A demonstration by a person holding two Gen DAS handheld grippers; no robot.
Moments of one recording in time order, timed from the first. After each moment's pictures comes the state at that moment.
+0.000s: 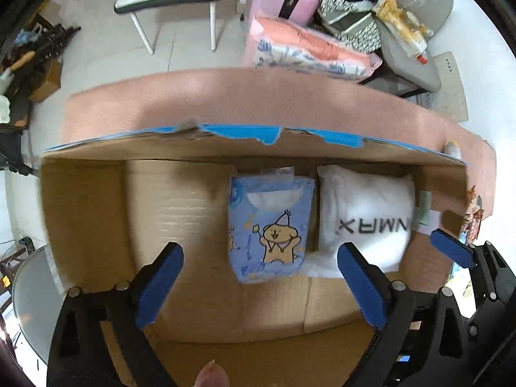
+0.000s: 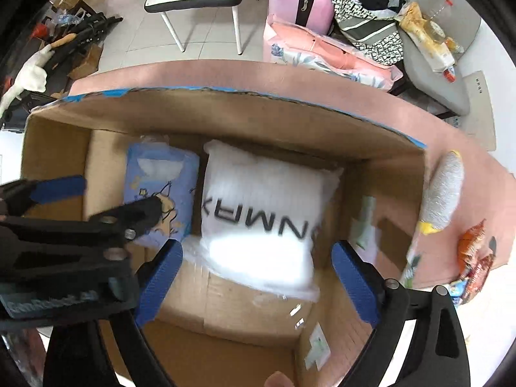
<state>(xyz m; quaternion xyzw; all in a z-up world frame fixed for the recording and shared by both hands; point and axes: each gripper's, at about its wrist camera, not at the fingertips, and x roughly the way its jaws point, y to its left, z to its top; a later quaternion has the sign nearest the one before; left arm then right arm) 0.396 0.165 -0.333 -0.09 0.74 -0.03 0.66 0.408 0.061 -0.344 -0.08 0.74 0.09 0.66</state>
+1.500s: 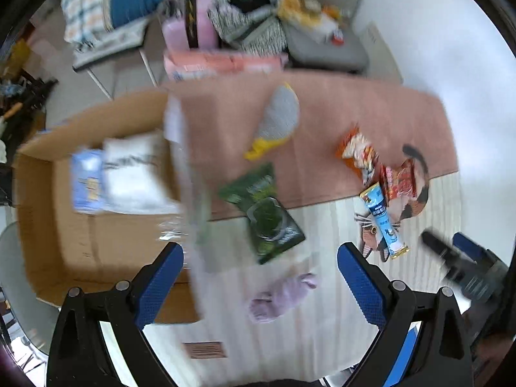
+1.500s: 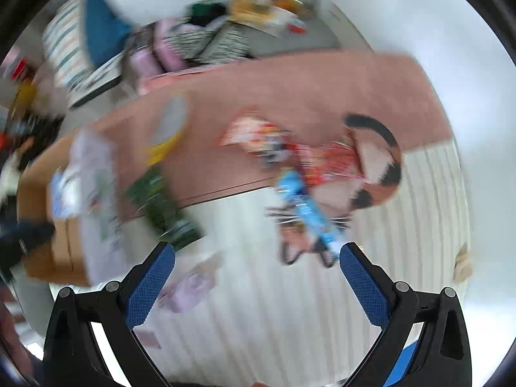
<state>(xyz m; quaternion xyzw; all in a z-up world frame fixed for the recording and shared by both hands) 0.334 -0.112 -0.252 -0.04 0.71 -0.08 0.70 0.281 -0.324 -0.221 0.08 0.68 -0.08 0.72</state>
